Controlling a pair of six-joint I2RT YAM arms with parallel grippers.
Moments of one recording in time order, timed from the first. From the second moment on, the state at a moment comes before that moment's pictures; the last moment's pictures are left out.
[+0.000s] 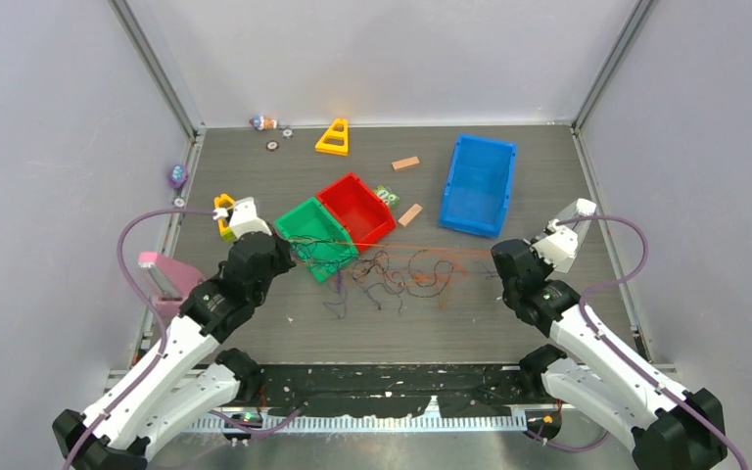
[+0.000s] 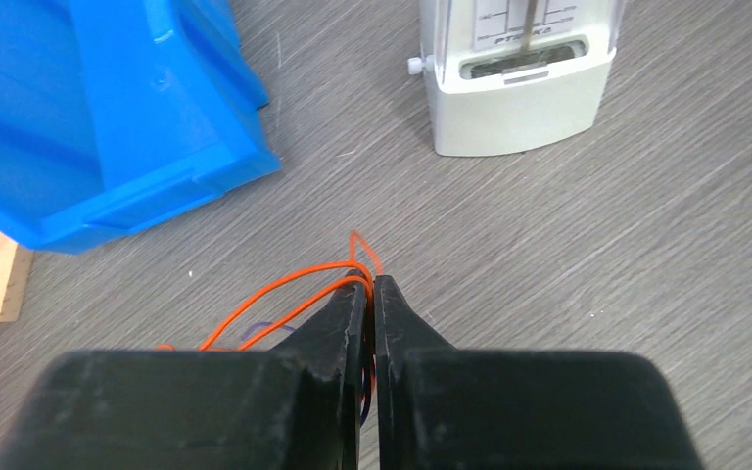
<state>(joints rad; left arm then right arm) -0.59 0.74 0.71 -0.45 -0.50 -0.61 0.48 0.80 0.51 -0.48 0.83 0.89</state>
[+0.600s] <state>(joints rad) -0.57 0.65 0.65 -0.27 -0.17 -0.37 0.44 0.73 0.49 -0.28 0.35 0.47</state>
